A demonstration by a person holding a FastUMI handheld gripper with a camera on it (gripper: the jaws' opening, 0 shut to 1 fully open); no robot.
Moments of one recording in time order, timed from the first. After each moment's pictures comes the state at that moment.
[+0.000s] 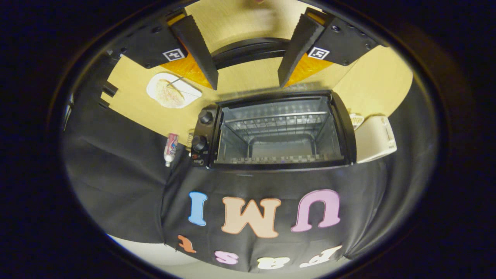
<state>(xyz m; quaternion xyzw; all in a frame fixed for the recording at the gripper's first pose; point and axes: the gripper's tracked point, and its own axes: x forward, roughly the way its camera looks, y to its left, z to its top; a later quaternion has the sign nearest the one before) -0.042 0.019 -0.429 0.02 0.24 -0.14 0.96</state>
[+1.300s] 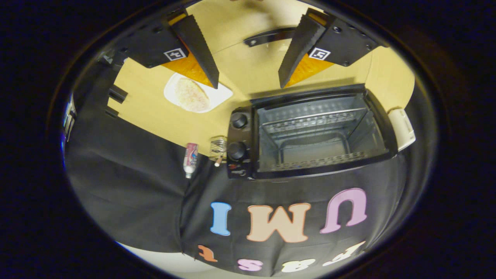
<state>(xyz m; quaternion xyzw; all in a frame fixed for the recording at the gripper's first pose) -0.032 -0.089 -0.434 0.07 0.24 -0.22 0.94</state>
